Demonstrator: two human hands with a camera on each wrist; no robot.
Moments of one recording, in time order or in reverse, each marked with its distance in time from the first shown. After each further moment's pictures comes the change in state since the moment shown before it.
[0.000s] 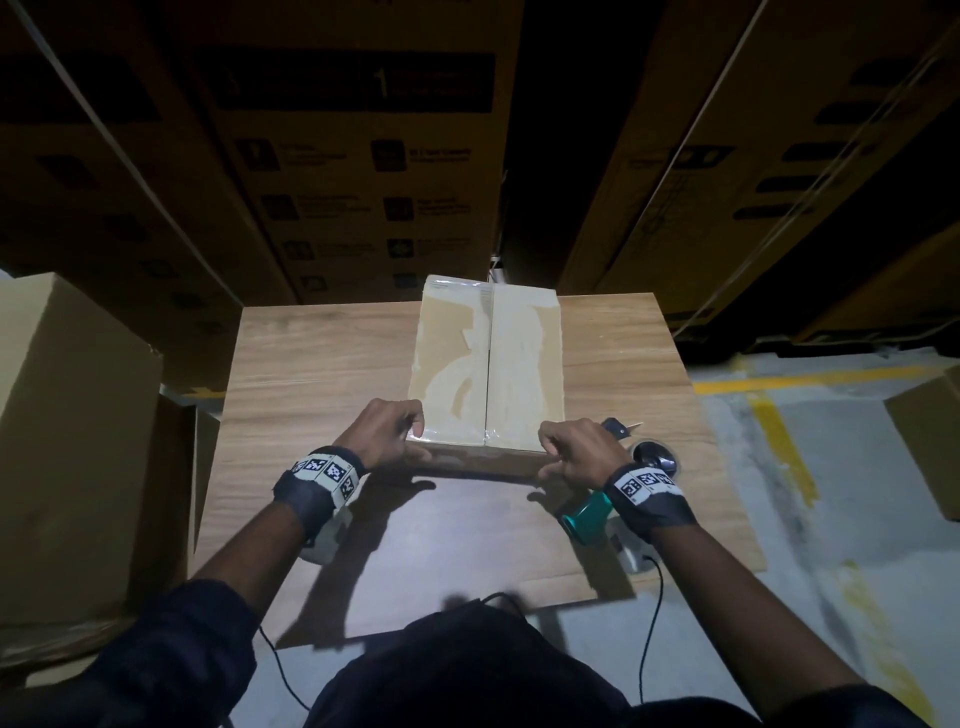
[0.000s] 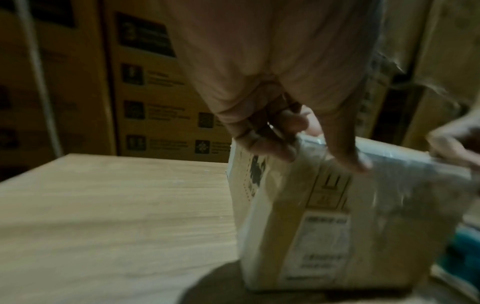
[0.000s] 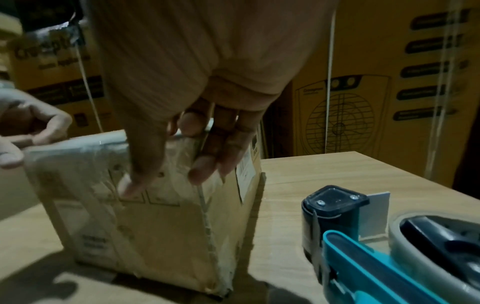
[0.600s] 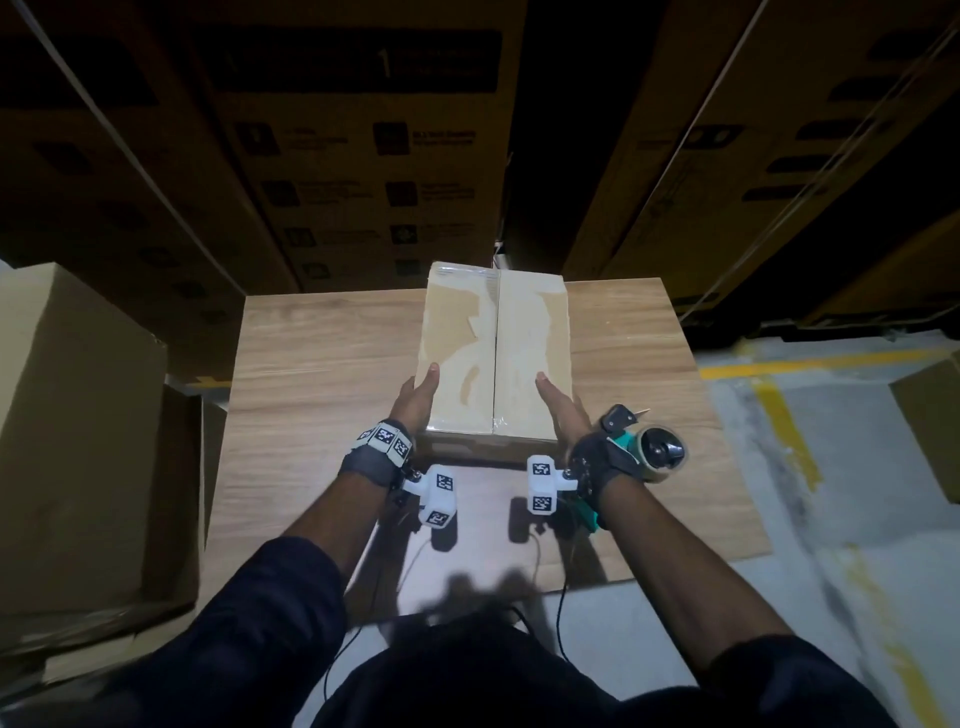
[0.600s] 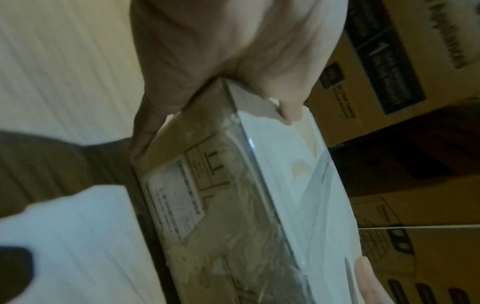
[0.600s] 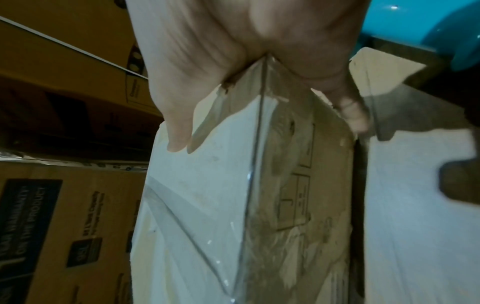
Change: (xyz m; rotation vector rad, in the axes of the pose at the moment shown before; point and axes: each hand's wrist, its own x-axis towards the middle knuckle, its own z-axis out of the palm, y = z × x) left_hand 0.019 0.058 0.011 -0.817 0.138 -0.626; right_hand 0.045 -0.033 0.027 1.361 0.172 0.742
